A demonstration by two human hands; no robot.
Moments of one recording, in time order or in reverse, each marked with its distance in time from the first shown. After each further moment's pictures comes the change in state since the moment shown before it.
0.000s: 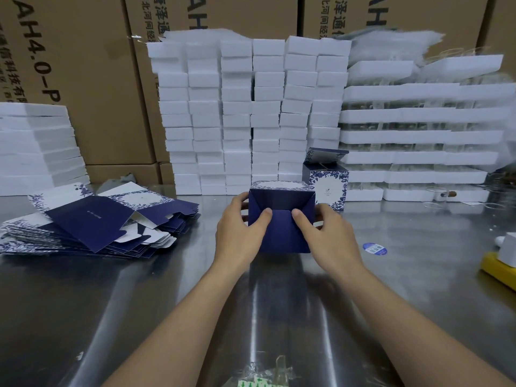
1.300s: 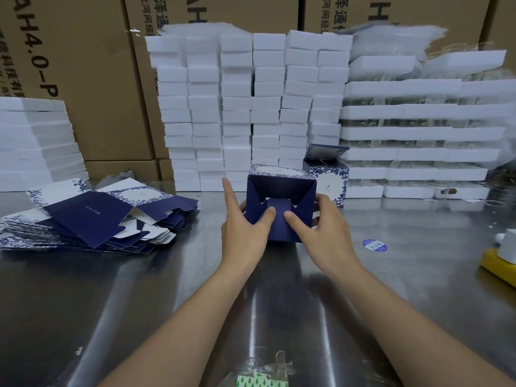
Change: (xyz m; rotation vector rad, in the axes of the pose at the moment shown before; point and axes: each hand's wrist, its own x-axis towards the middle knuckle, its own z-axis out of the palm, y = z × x) left_hand -0.005 -0.010 0.013 -0.103 0.035 -0.021; right_hand 0.001 0.007 0.013 0.099 0.040 -0.121
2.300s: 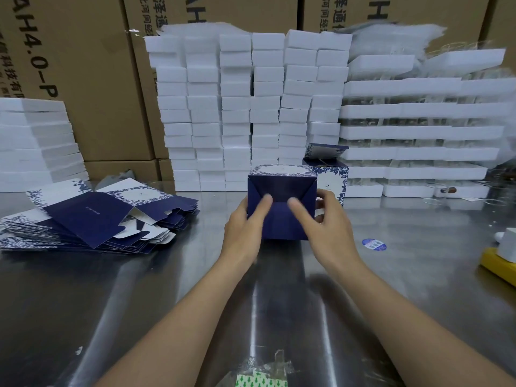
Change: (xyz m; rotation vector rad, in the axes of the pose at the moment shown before) left_hand 0.001 0.010 -0.003 -0.127 -0.166 -0.091; right_hand -0.002 -0.012 -0.007 0.124 0.028 0.094
